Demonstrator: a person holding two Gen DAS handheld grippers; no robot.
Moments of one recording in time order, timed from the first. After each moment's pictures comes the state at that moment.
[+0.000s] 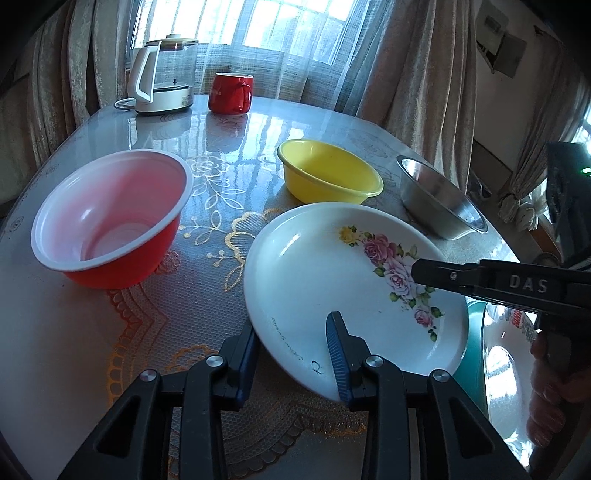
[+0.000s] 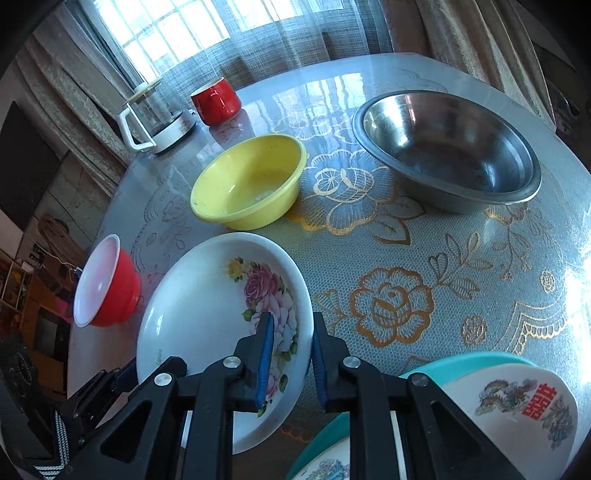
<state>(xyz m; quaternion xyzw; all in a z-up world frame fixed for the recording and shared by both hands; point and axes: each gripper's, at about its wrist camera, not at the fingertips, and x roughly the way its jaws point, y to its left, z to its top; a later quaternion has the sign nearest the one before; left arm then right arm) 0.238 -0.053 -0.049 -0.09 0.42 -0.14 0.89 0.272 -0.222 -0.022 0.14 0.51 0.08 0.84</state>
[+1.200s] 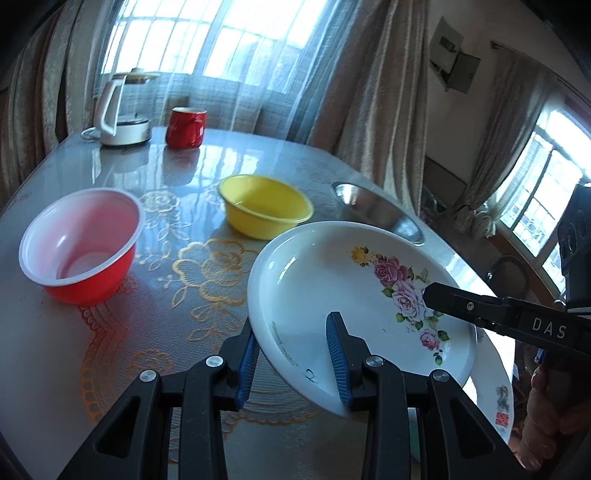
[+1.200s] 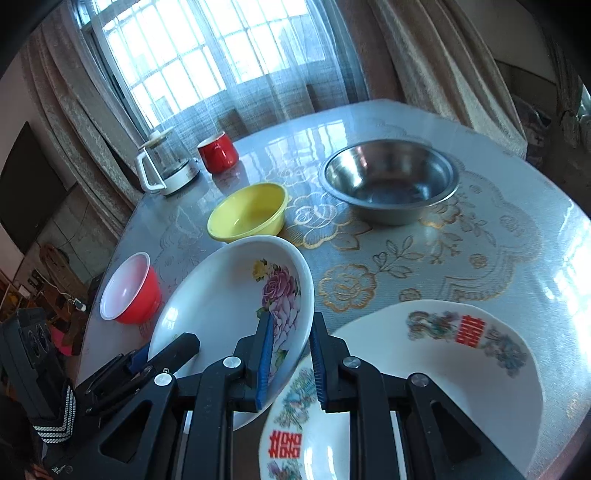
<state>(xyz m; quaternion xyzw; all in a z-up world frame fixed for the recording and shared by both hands) 0.206 -0.064 -0.021 -0.11 0.35 -0.23 0.90 0.190 -0.244 0.023 0.14 0.42 0.04 0.89</state>
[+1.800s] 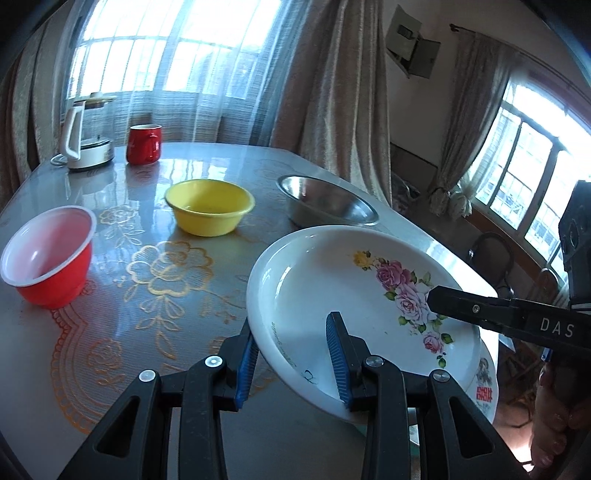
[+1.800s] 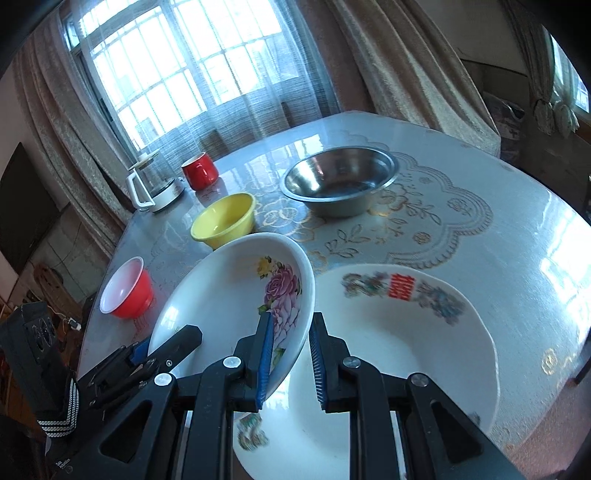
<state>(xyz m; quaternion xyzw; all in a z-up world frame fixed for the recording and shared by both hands) 0.179 -0.099 -0.016 -0.06 0.33 -0.28 0.90 0.135 -0.273 0.029 0.17 0.40 0.00 0.90</state>
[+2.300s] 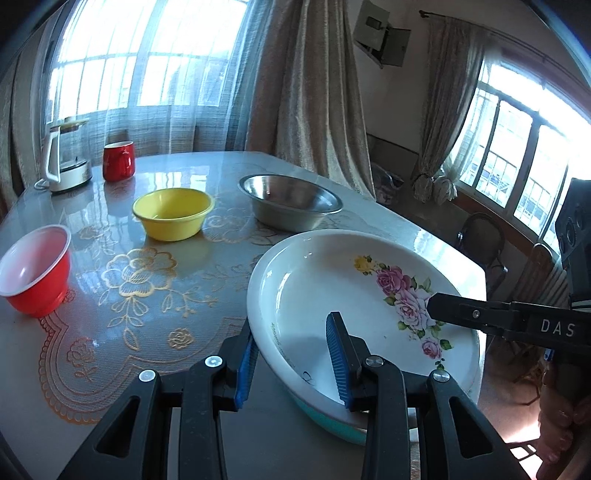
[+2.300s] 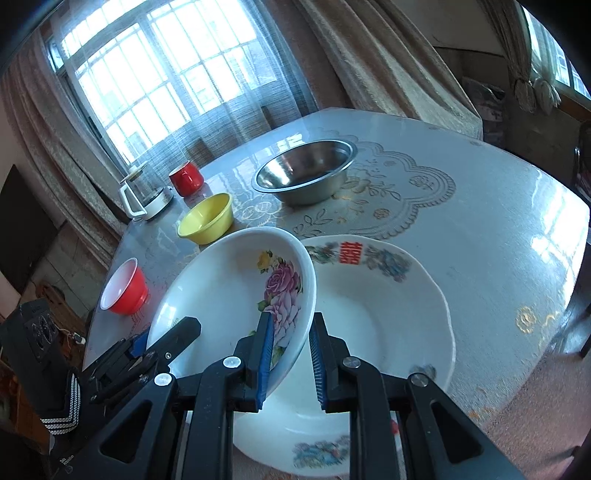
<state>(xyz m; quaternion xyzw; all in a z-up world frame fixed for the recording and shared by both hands) 0.147 -0.128 -0.008 -0.03 0.32 -0.30 0.90 0.092 -0.301 0.026 0.20 0.39 -0.01 0.90</state>
